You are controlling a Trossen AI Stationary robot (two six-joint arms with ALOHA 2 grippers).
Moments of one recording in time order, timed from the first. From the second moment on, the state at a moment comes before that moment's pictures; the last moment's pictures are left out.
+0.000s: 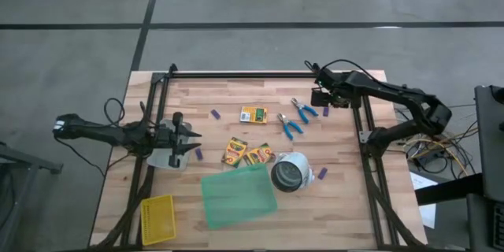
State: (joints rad) left arm -0.17 0.29 0.01 0.35 -0.15 0.07; right arm -0.70 1.37 0.88 -0.94 0.21 0.98
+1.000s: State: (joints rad) left arm -0.17 0.29 0.01 0.35 -0.15 0.07; right arm -0.71 1.49 0.83 -0.84 0.21 1.00
